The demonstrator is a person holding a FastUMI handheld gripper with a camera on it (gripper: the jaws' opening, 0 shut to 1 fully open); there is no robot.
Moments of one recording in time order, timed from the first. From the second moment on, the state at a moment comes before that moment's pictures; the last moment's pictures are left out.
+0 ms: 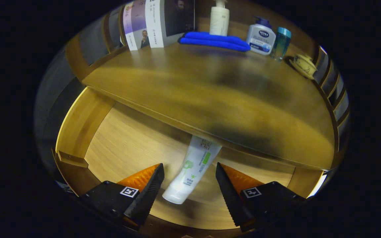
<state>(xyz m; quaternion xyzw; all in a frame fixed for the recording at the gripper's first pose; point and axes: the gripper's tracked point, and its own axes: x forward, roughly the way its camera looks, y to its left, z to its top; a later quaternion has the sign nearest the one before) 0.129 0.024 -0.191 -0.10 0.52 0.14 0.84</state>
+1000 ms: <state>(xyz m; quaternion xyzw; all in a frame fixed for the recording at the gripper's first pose) 0.107 0.044 -0.196 -0.12 0.54 0.21 0.81</state>
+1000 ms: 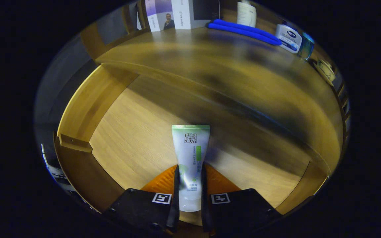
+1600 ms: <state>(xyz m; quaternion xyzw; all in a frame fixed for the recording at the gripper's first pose) 0.064 0.062 -0.128 -0.09 0.49 0.27 0.82</state>
